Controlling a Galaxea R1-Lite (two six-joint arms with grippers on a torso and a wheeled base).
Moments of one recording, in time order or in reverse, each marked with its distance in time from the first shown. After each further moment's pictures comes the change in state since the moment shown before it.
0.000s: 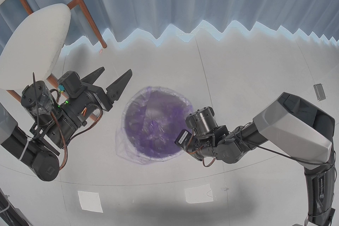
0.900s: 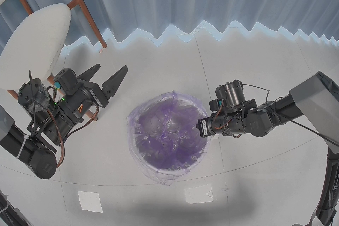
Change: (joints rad) left arm 0.022 -0.015 -0.008 0.005 0.000 -0.003; right arm -0.147 -0.176 0.013 0.129 0.089 -0.930
